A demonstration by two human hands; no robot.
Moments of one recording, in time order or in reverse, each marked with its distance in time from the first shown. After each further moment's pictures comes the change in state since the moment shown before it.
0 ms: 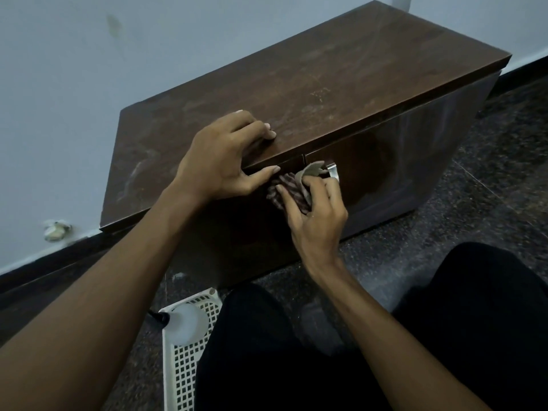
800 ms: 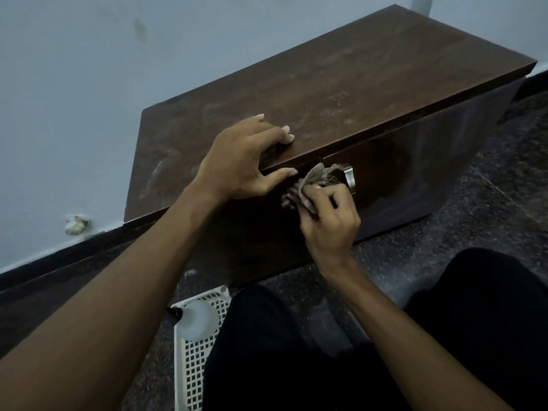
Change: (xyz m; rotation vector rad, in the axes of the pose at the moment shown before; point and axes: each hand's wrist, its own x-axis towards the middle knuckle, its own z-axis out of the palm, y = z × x) left_hand -0.002 -0.002 0.002 0.010 0.042 -0.006; right_hand 0.001 -0.001 0.002 -0.147 0.062 -0.238
